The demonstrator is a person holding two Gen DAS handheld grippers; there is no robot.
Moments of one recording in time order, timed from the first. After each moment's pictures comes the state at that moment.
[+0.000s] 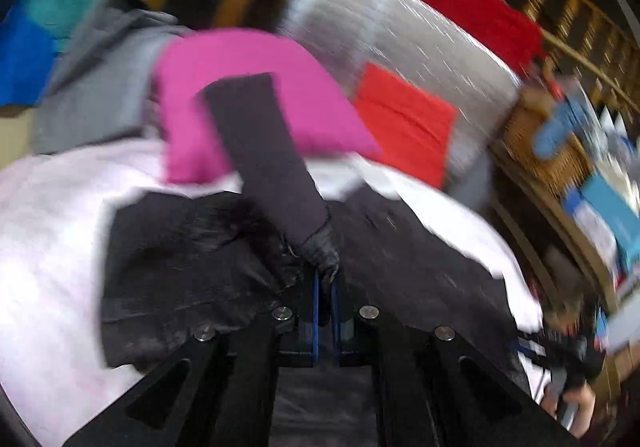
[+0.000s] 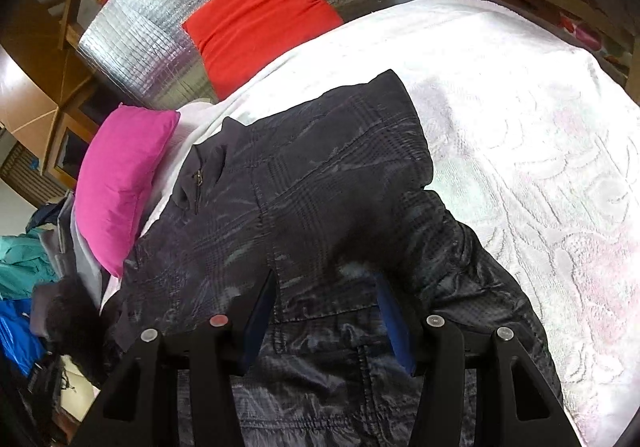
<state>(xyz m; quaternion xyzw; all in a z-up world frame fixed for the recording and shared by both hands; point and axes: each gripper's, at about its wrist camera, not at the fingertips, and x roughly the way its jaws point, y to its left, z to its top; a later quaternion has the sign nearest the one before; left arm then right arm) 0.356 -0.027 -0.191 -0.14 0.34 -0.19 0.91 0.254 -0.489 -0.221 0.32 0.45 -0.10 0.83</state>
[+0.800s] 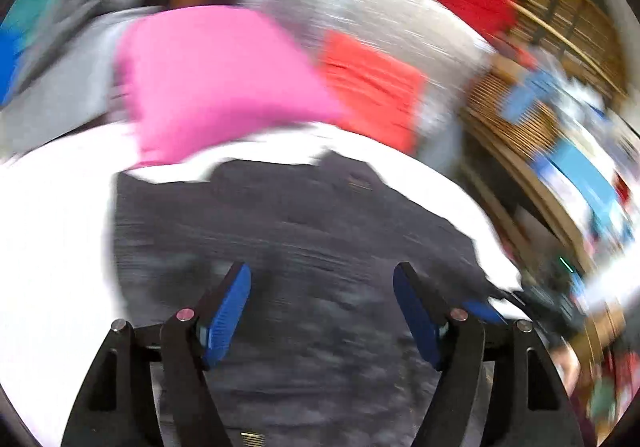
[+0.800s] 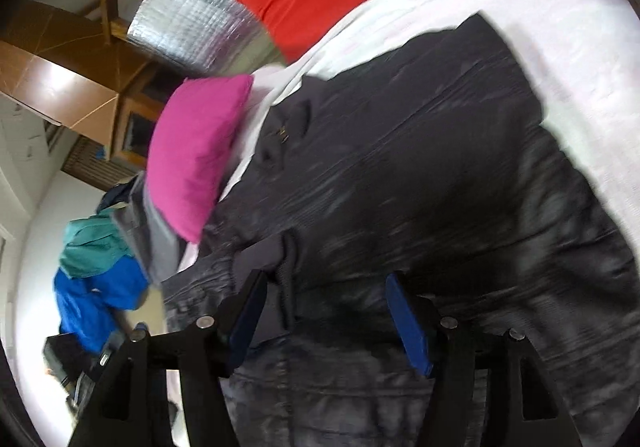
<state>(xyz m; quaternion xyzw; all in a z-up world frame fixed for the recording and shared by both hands) 0.365 0.006 -0.192 -0.15 0.38 -0.21 0.89 0.264 -0.445 -0.230 0.41 0.45 0.05 0.80</state>
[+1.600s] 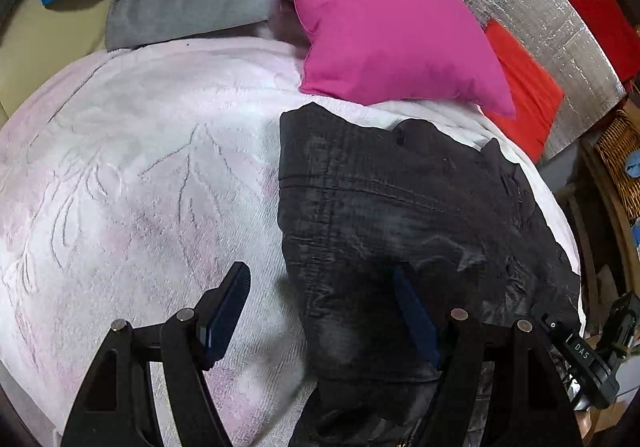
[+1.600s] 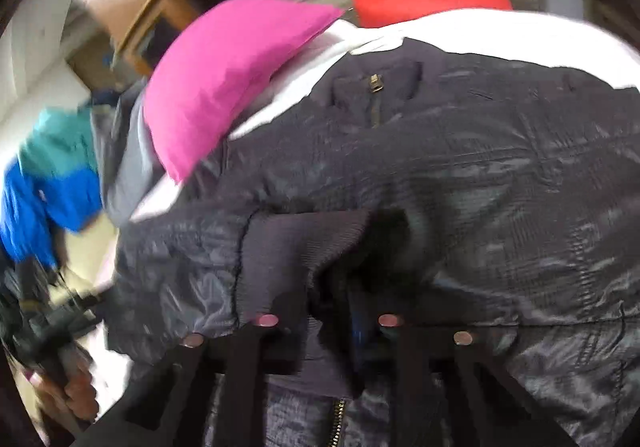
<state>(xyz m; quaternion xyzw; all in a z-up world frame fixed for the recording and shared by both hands) 0.400 0.075 -0.265 -0.18 0.49 -0.05 0.85 0.324 -0.316 -0.241 0.20 0.46 0.06 0.86</state>
